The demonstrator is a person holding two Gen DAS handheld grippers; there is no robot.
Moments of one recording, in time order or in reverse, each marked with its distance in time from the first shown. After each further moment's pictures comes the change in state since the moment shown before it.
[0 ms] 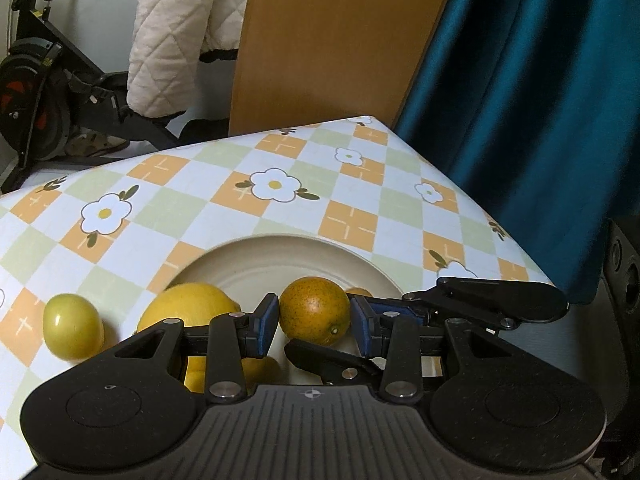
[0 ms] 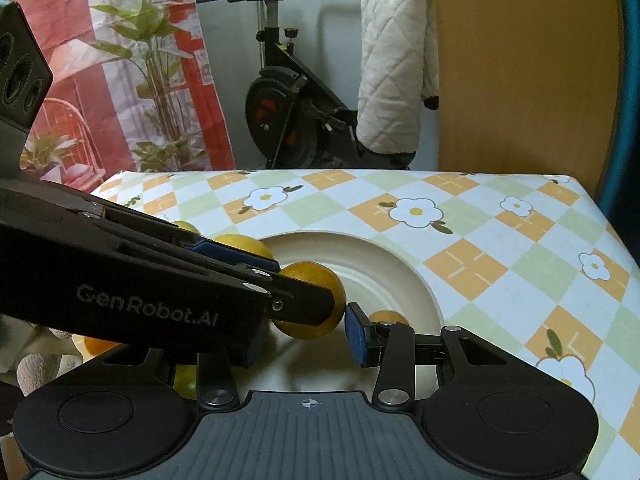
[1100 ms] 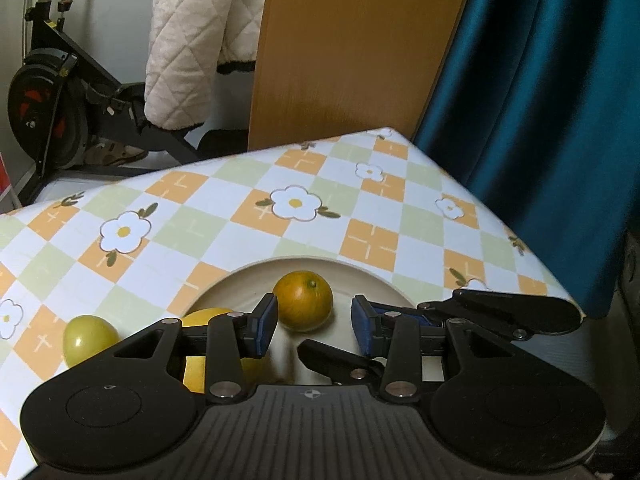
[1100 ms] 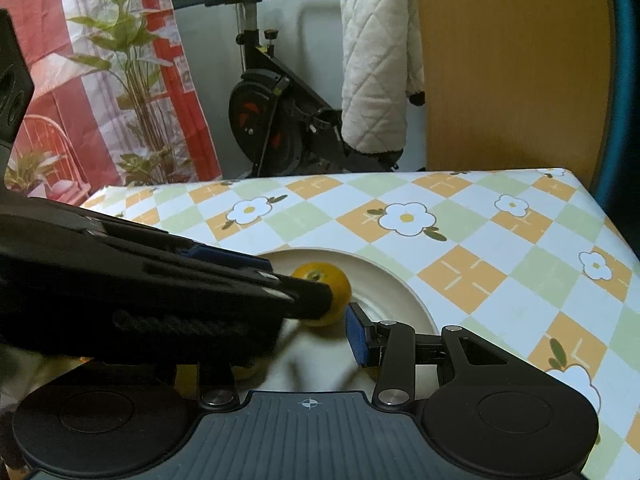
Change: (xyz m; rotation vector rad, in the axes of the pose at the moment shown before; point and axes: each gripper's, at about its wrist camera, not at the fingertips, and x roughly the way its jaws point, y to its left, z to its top) left arm -0.006 0.005 0.010 -0.002 -0.033 0.052; right arm 0.007 -0.005 0.010 0.064 -0.014 -0.019
